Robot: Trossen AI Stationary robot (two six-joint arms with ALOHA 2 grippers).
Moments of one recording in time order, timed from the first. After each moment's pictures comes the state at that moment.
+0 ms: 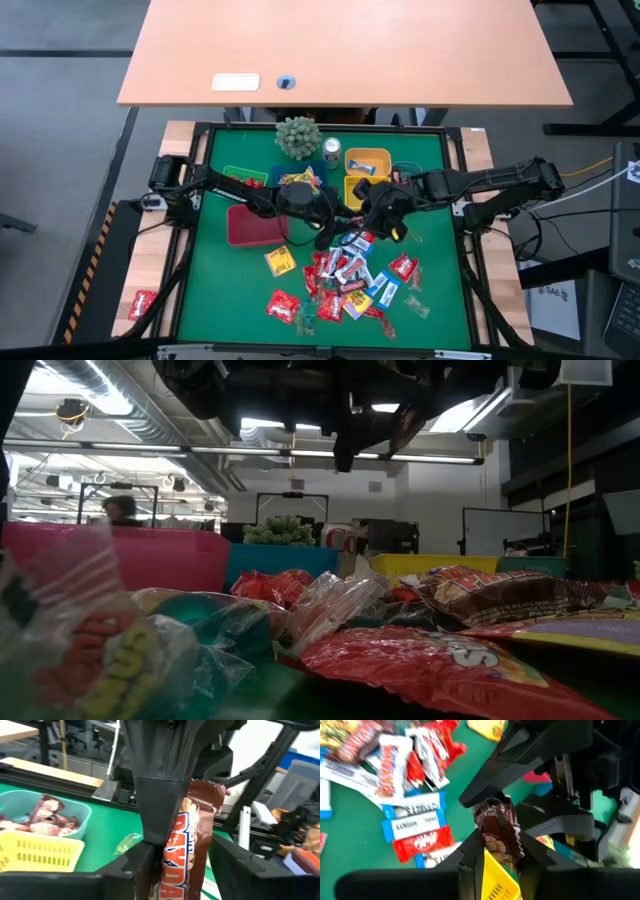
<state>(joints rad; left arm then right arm) -0.03 1.82 1.03 0.67 0.09 -0.31 0.16 1.41 1.28 -0.78 0.05 -0.82</state>
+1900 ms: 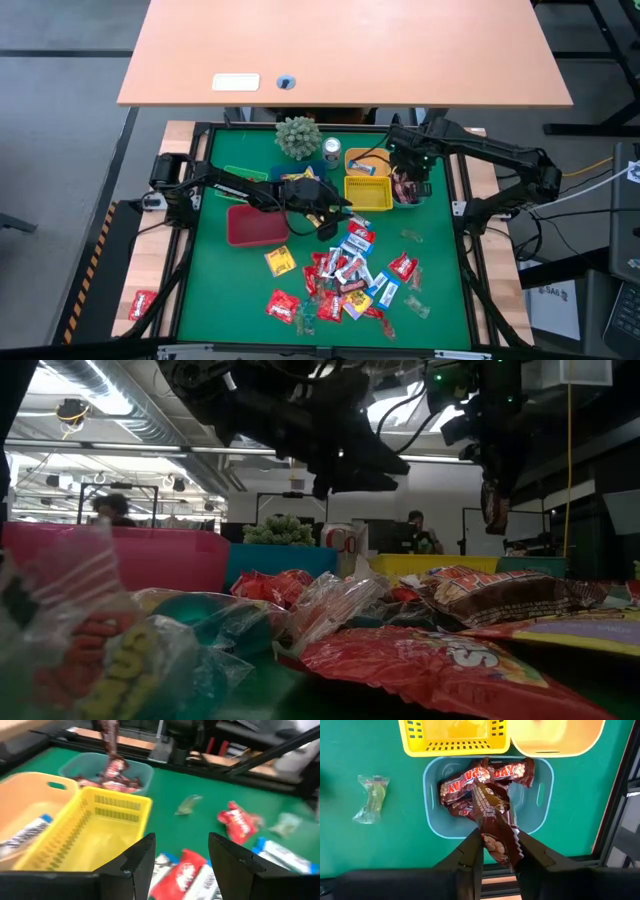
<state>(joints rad) 0.02 1.82 1.03 0.43 -0.05 -0.20 -0.41 1.41 1.28 -1.39 0.10 -0.42</state>
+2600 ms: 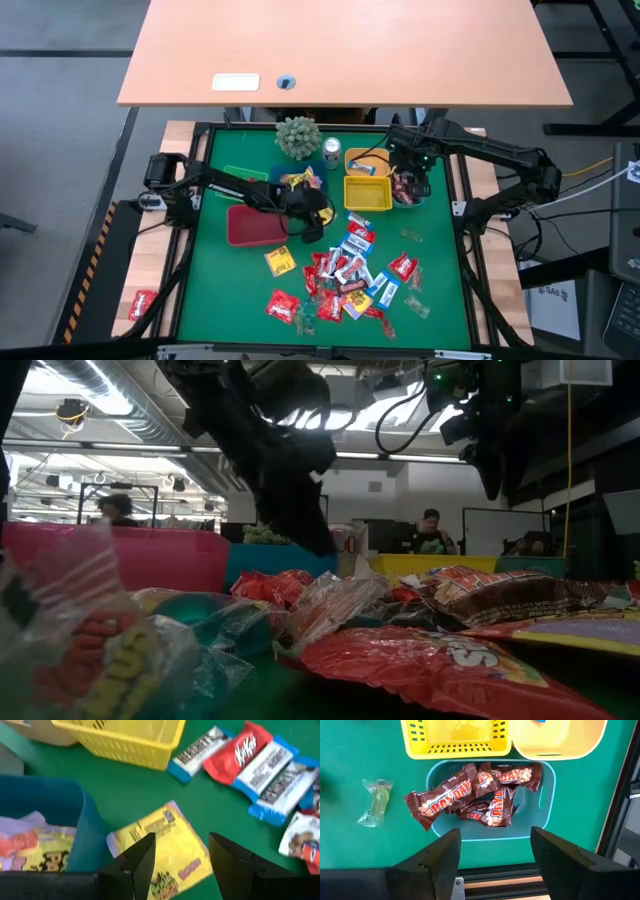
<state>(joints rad) 0.00 1.78 1.03 -0.12 -0.17 -0.23 -0.41 1.41 1.28 -1.39 0.08 -0.41</state>
